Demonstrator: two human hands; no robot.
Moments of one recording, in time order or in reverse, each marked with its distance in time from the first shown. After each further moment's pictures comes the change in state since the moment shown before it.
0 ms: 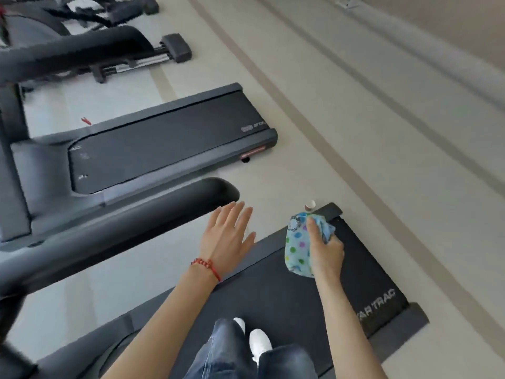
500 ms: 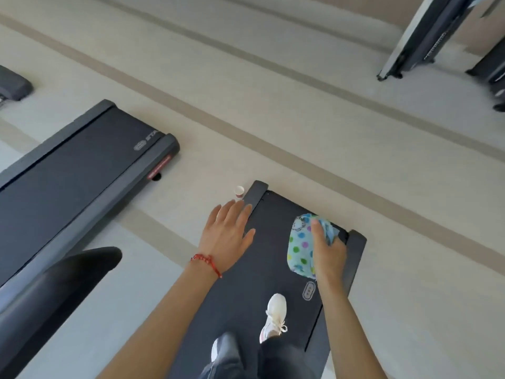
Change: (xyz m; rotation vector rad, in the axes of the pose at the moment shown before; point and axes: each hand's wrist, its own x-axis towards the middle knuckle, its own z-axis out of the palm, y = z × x) left_hand 0.115 0.151 0.068 -0.107 -0.052 0.534; right_hand 0.053 0.044 -0.145 0.247 0.511 0.272
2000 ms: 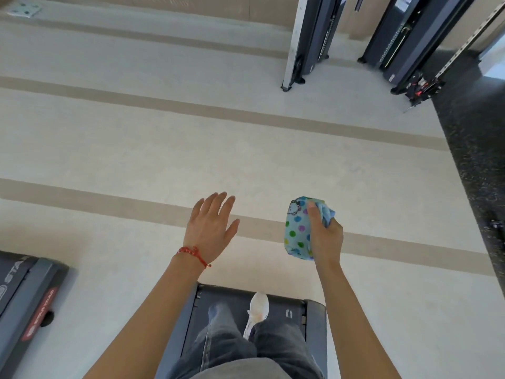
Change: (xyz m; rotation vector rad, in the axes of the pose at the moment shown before) left_hand 0.633 0.113 0.167 -0.068 -0.059 0.335; right_hand 0.527 -0.294 -0.051 0.160 0.291 -0.030
